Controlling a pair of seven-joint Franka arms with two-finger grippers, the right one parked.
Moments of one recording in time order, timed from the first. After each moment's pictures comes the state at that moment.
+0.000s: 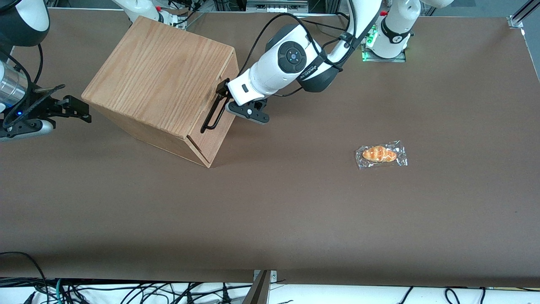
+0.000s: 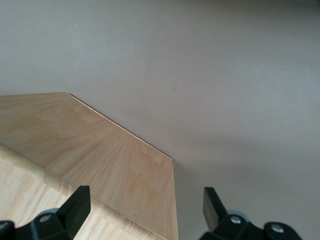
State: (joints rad) arm -0.69 0.56 -0.19 -1.46 -0.49 2.25 -0.43
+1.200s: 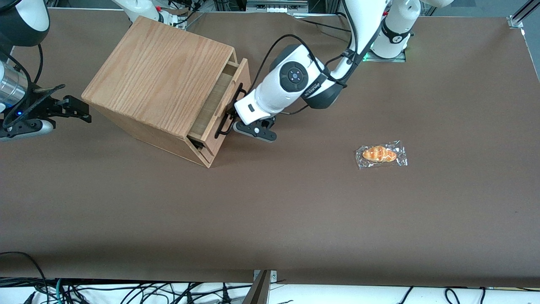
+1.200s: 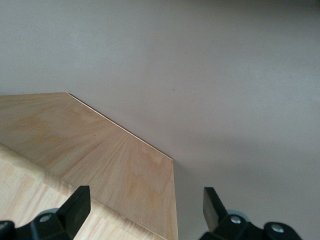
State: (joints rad) arm -0.64 0.63 -0.17 -1.42 -0.38 2.25 -0.41
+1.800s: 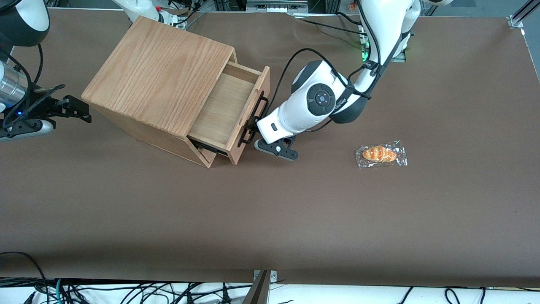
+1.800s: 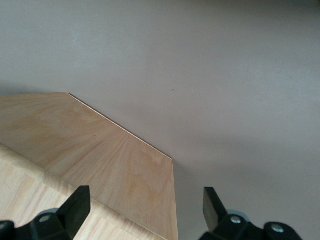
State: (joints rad) arm -0.53 0.63 -0.17 -1.41 -0.38 2.16 -0.28
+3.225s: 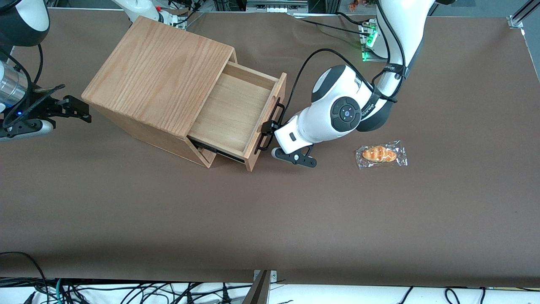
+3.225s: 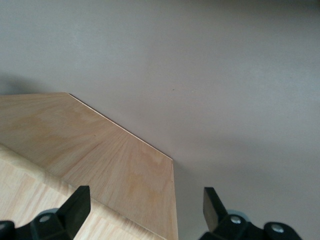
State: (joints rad) arm -0.44 0.62 -0.18 -1.30 -0.38 1.93 -0.29
